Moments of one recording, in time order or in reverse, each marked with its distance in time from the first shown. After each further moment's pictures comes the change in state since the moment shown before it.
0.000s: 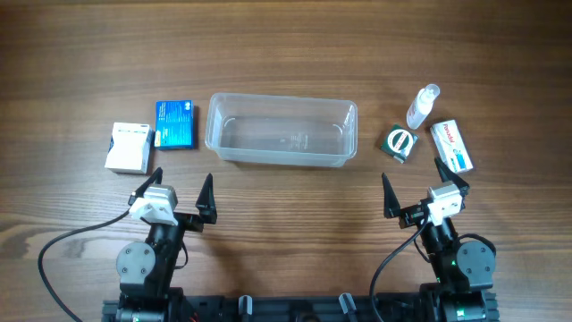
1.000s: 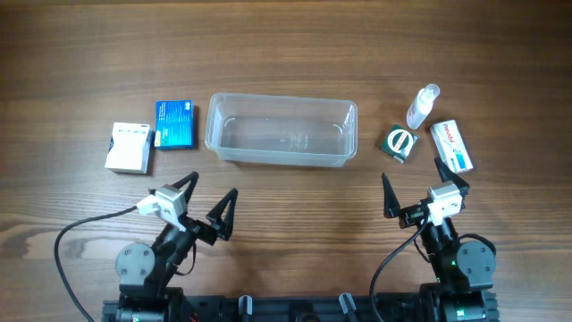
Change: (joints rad) left arm 0.000 0.000 0.000 0.019 0.352 -0.252; right arm 0.000 0.000 0.000 0.000 0.000 0.000
